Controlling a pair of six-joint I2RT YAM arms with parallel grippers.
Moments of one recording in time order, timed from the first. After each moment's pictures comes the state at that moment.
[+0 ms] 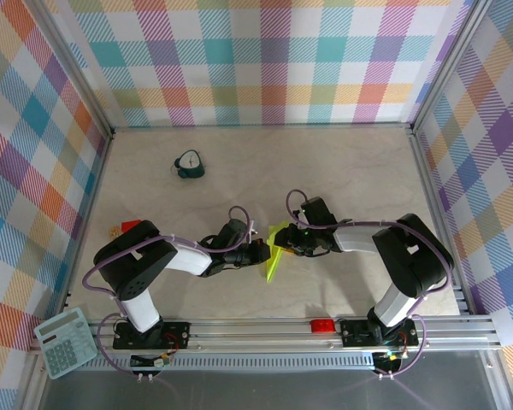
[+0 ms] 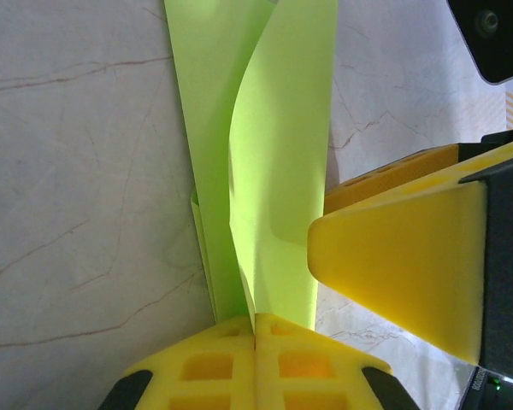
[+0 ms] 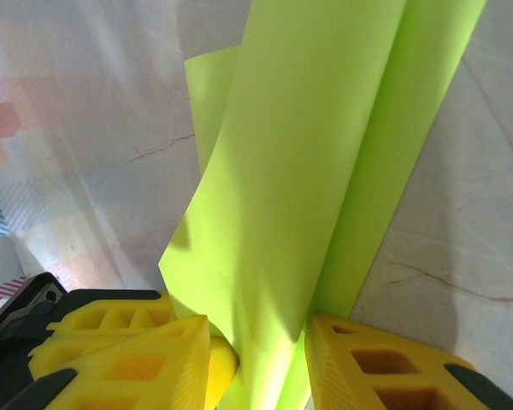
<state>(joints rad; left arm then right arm) -0.79 1.73 0.58 0.47 0.30 -0.92 0.57 1.66 0.68 0.02 -0.53 0.83</state>
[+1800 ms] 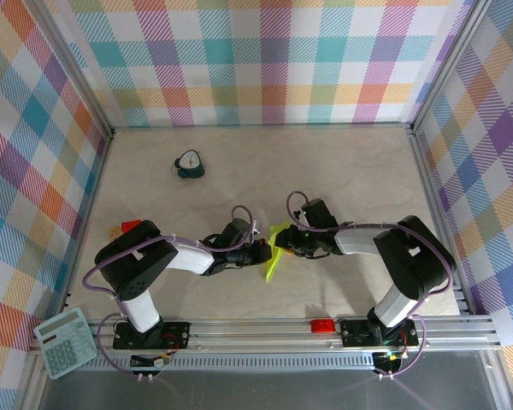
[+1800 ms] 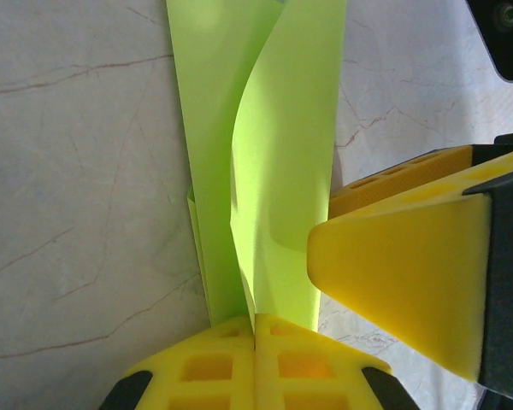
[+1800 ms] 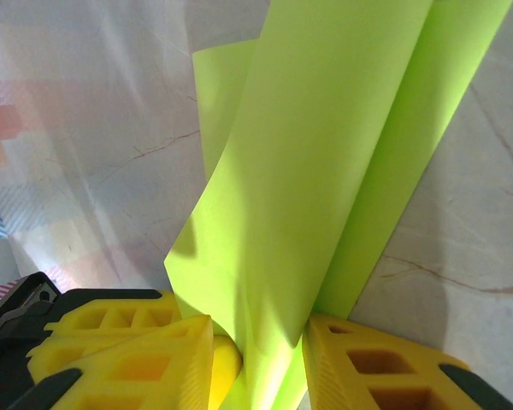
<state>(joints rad) -0.82 1.75 0.61 0.41 0.27 -0.89 0.58 1.64 0.65 0.06 -0.51 0.83</state>
